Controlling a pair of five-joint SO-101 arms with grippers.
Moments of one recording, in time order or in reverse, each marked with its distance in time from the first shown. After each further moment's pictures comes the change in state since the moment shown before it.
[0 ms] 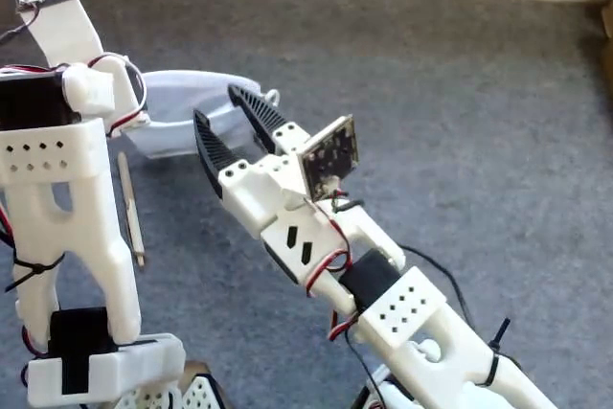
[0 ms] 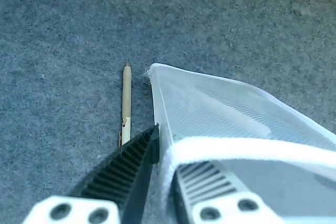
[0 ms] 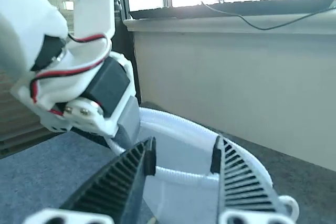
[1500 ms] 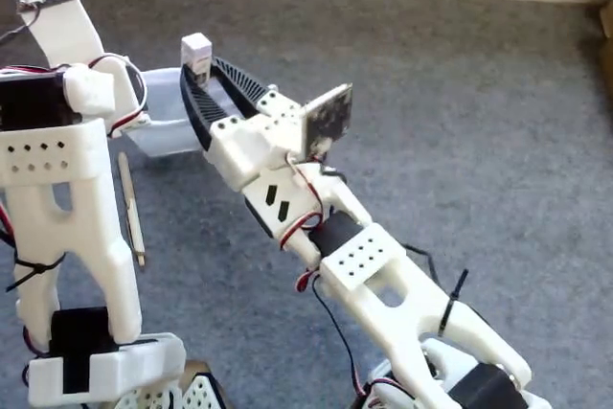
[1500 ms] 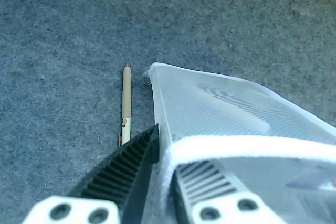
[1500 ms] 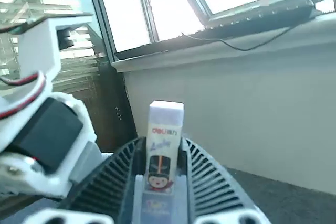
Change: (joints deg) left arm 0.1 0.0 0.2 0.0 0.0; right arm 3.1 21.3 -5.6 -27.3 -5.7
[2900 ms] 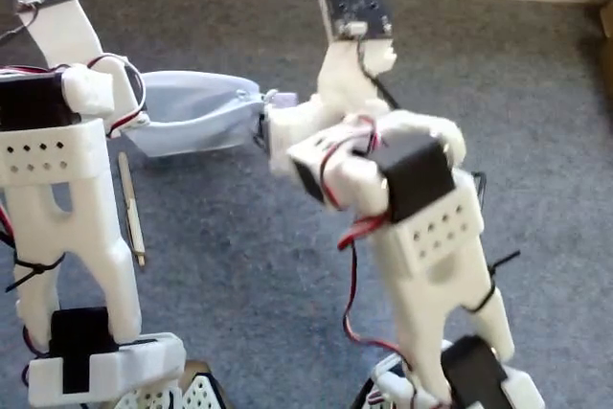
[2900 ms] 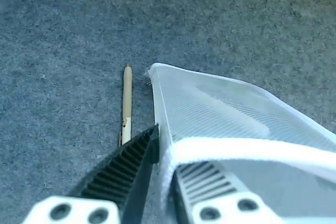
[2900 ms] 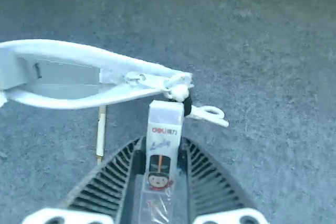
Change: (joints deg) left arm -0.2 0.0 0.0 0.0 0.0; right arm 6.6 8.5 -69.5 119.6 -8.4
